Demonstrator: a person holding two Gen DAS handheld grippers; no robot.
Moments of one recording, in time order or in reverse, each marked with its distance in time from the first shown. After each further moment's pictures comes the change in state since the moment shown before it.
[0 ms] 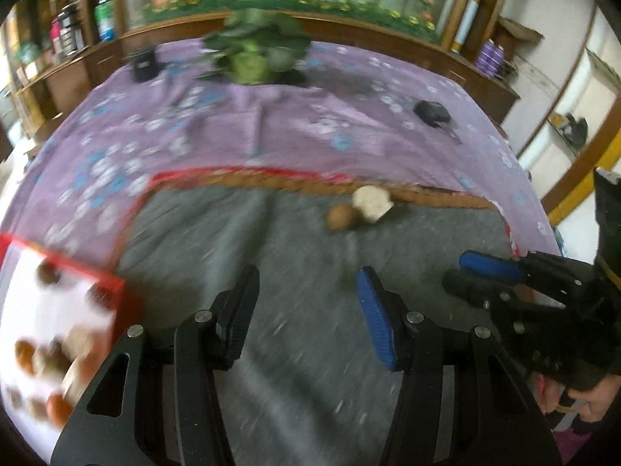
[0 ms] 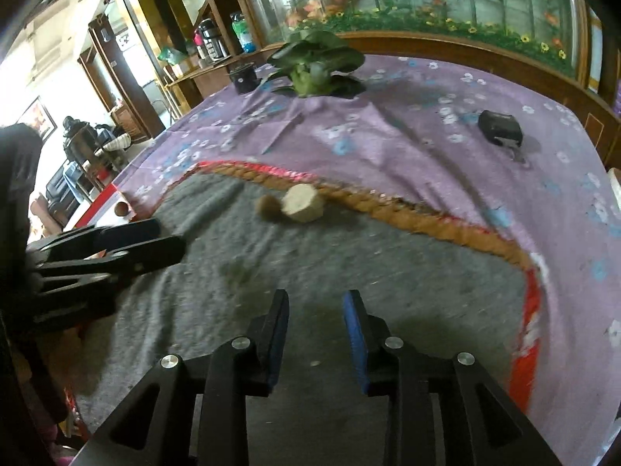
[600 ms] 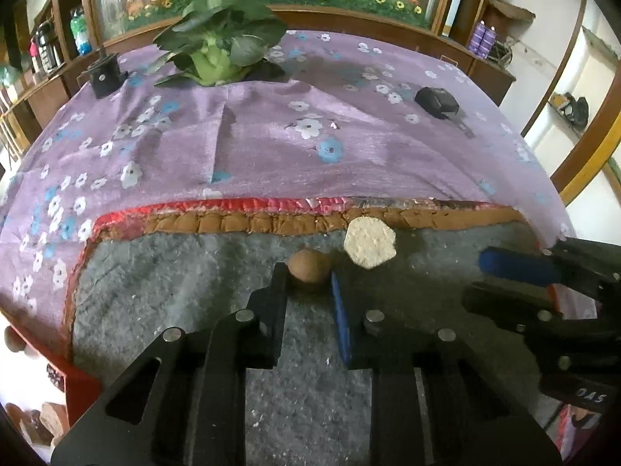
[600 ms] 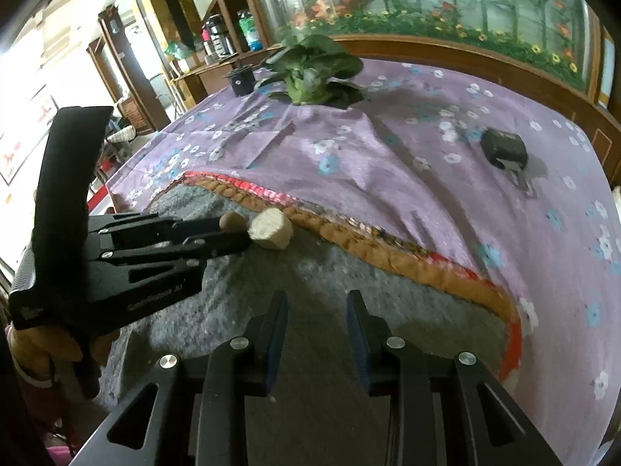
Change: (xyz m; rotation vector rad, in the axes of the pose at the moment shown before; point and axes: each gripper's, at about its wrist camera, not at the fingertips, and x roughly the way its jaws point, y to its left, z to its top) left arm 0.047 -0.004 0.022 0.053 0.011 -0.001; right arm 0.017 -0.006 0.023 -0.067 -0.004 0.012
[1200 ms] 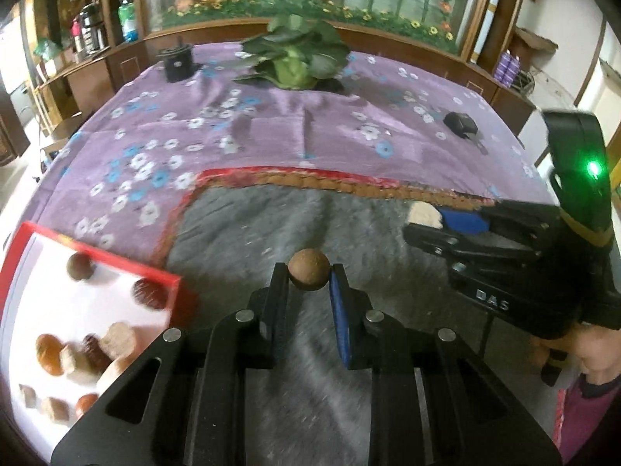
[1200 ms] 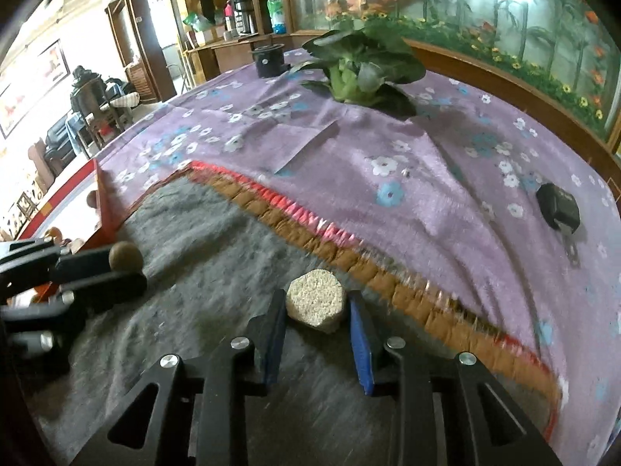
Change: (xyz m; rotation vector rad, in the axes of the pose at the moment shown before) left arm -0.071 0.043 -0.044 -0.110 -0.054 0.066; right arm 0.041 0.046 0.024 -0.123 0.029 -0.053
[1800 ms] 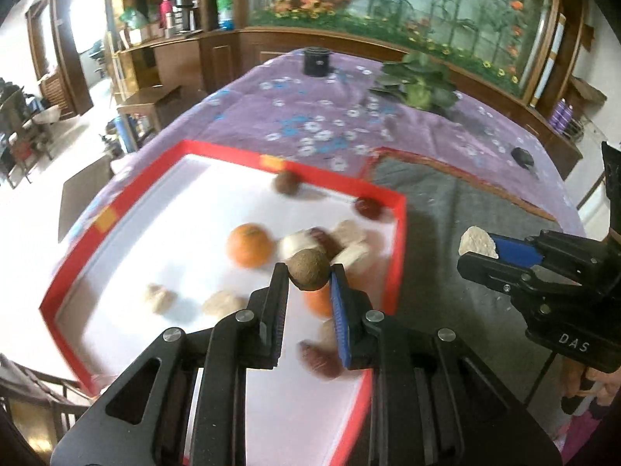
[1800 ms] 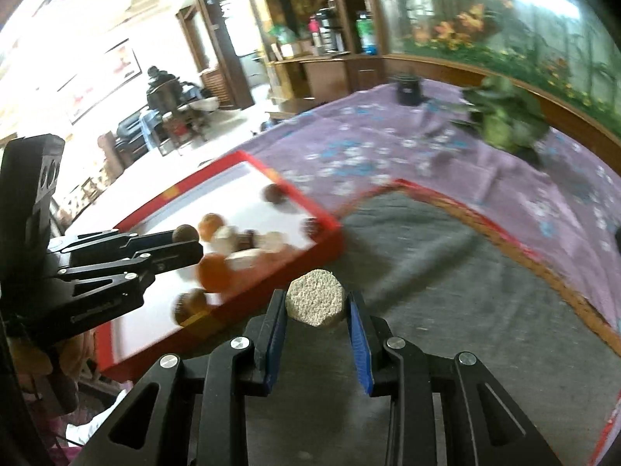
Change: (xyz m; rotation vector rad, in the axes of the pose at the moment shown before) left arm -0.095 0.119 -0.078 -0.181 -0.058 0.181; right arm -0.038 0.162 -0.007 -0.129 -0.070 0.268
